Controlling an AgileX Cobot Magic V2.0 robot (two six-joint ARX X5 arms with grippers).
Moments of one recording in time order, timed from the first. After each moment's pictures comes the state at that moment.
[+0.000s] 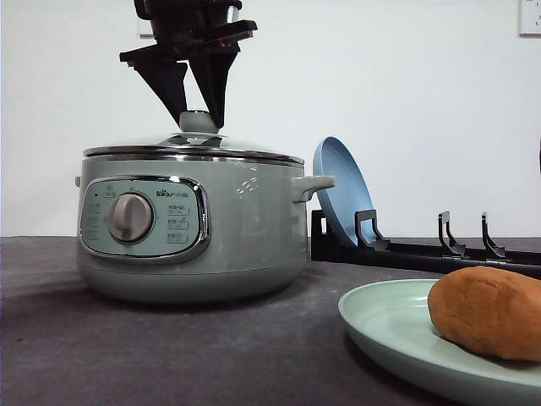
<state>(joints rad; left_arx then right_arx) -0.50 2.02 2.19 -1.31 0.00 0.01 0.48 0.53 1.23 -1.22 0.05 0.31</state>
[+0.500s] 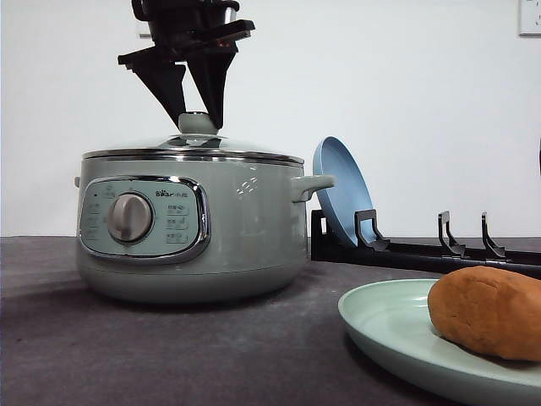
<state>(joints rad) -0.49 2.03 2.18 -1.31 0.03 0.01 0.48 0.53 1.23 -1.22 0.05 0.31</state>
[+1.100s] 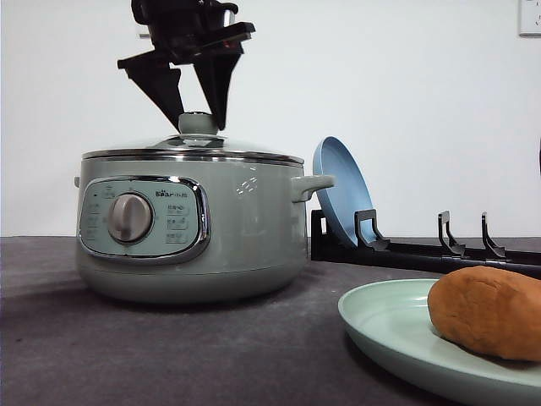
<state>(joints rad) -0.49 2.01 2.14 -1.29 0.05 0.00 0.48 0.53 1.23 -1.22 0.05 0.31</state>
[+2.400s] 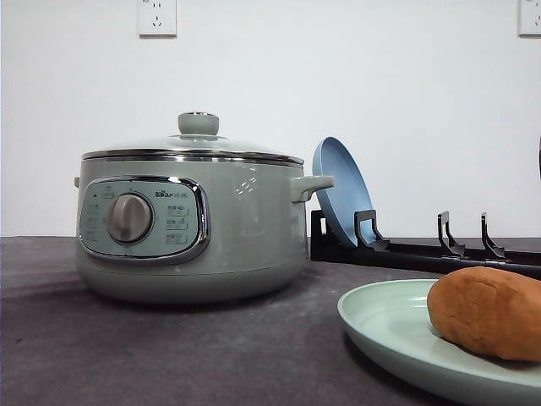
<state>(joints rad) -0.55 0.63 1.21 -0.93 0.08 -0.05 0.48 0.53 1.23 -1.17 -0.14 0.17</state>
